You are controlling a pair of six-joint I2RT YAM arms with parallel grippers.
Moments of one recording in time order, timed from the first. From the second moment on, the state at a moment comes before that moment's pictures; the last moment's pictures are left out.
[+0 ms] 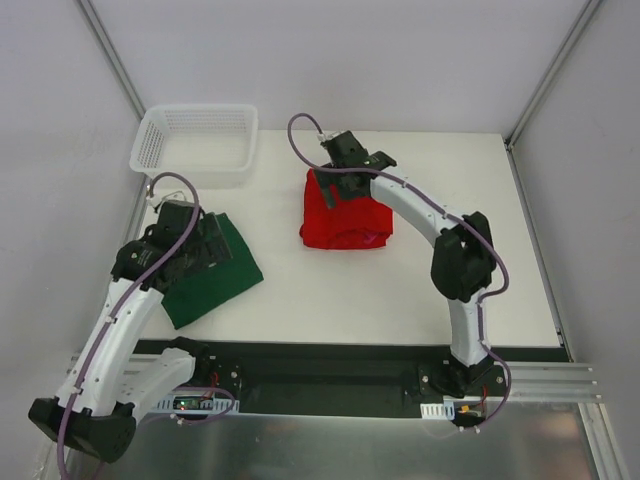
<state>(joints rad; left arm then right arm) -0.31 0.90 1.04 -1.11 -0.27 -0.59 0.65 2.07 1.86 -0.75 0.28 0.09</state>
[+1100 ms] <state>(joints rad) 0.25 0.94 1.01 -1.13 -0.08 -0.46 1.07 2.21 2.02 -0.72 -0.05 -0.07</state>
